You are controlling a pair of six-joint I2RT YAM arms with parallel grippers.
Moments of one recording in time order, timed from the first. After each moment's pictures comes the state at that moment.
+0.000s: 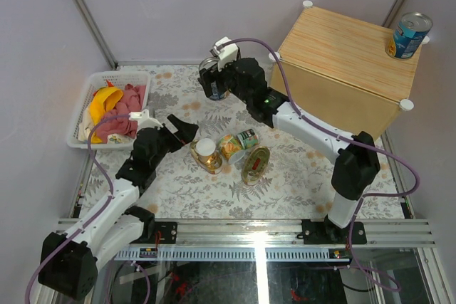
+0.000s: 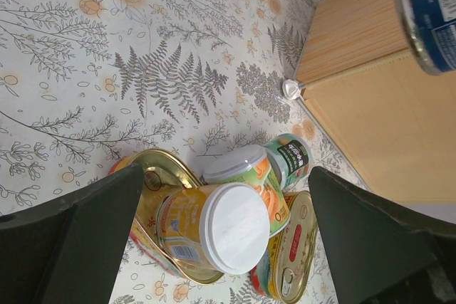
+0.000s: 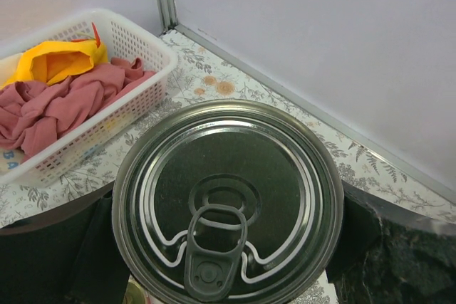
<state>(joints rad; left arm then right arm) -0.34 0.85 0.45 0.10 -0.02 -0.81 0.78 1.78 1.56 0.13 0.07 -0.04</state>
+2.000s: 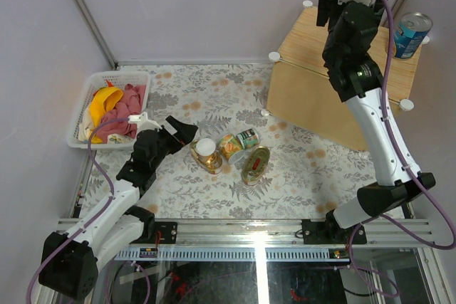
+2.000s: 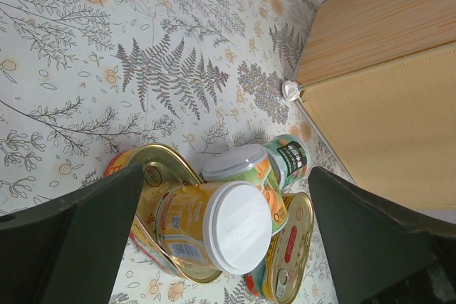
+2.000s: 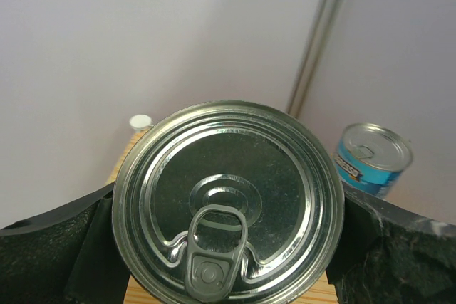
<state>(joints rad) -0.33 0.85 0.41 0.12 -0.02 -0.86 0.39 1.52 1.92 -0.19 0.72 -0.26</state>
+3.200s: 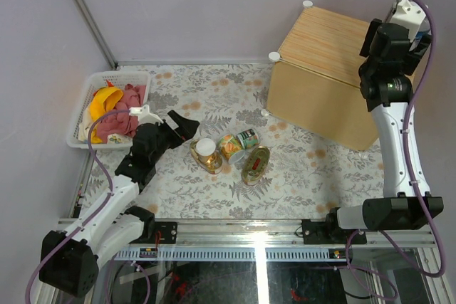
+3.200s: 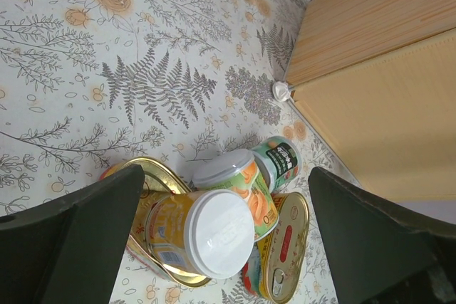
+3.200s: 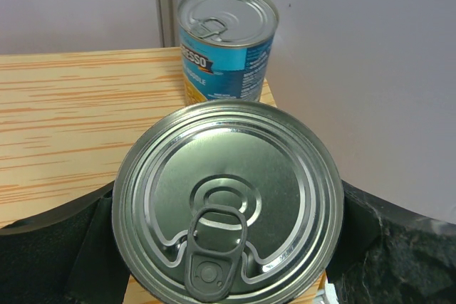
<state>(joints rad) -0.33 0.88 0.50 0.08 0.01 -0.80 0.03 1.37 1.66 -0.42 0.71 -0.03</state>
